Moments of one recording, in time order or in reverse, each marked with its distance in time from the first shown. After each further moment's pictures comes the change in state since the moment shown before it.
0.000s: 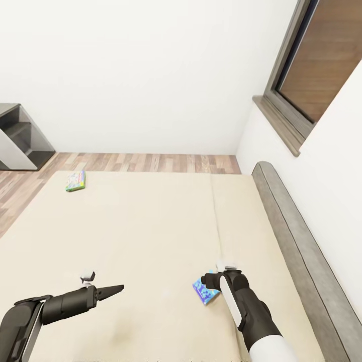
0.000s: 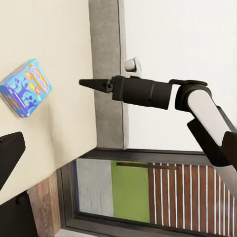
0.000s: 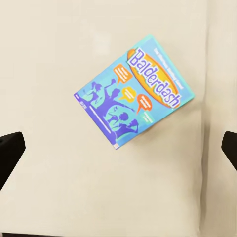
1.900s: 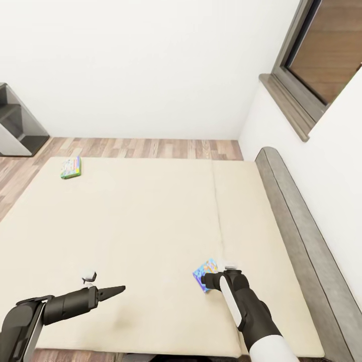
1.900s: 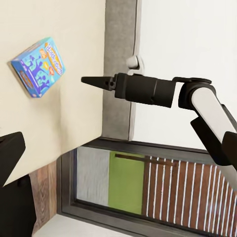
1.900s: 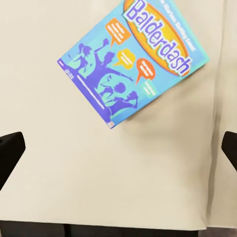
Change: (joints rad) left arm 0.000 -0.006 -0.005 0.000 -0.010 -0.003 0.008; right arm 0.000 0.000 0.000 0.000 0.000 -0.001 0.001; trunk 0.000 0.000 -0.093
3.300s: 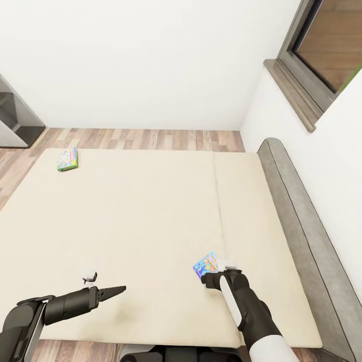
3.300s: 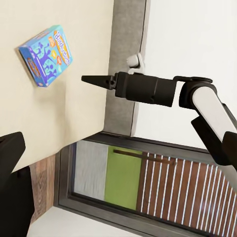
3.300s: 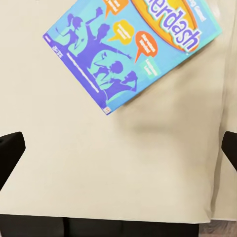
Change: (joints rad) left arm 0.000 -0.003 -0.002 0.000 -0.001 -0.001 0.002; right arm 0.000 0.000 0.000 -0.005 0.000 0.000 0.000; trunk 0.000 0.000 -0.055
